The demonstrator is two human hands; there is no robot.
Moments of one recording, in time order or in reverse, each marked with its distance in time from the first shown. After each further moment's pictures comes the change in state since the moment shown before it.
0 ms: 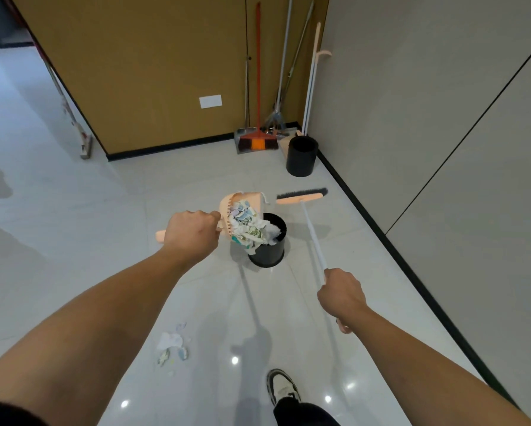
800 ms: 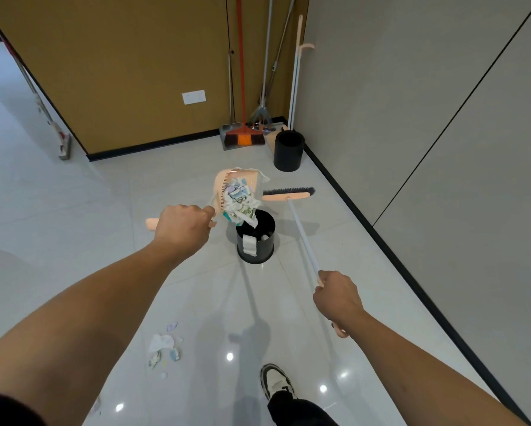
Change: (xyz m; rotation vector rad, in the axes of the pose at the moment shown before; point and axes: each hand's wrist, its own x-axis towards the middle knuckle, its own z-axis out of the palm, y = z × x) left_hand 0.018 0.009 0.001 0.025 0.011 0.052; right_hand -0.006 0.027 0.008 0.158 0.066 -0.003
